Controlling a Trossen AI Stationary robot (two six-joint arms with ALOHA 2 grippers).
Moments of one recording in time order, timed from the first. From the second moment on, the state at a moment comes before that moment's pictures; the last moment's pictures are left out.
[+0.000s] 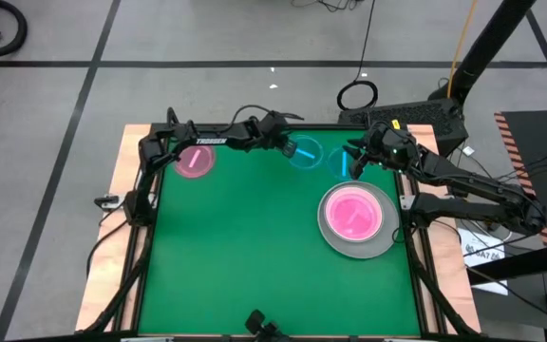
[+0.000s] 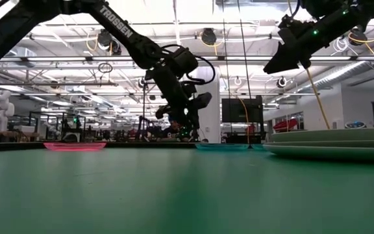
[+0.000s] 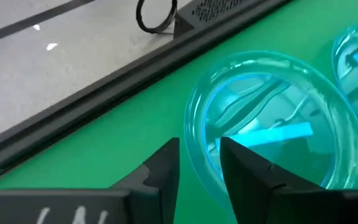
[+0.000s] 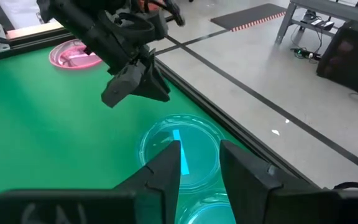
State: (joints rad) left arm 0.48 2.10 1.50 -0.19 -0.17 -0.38; right arm -0.52 0.79 0.58 -0.23 0.13 0.04
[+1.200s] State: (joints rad) left arm 0.40 1.78 1.40 -0.46 -0.39 -0.08; right arm -0.45 1.02 0.61 -0.05 0.08 0.12
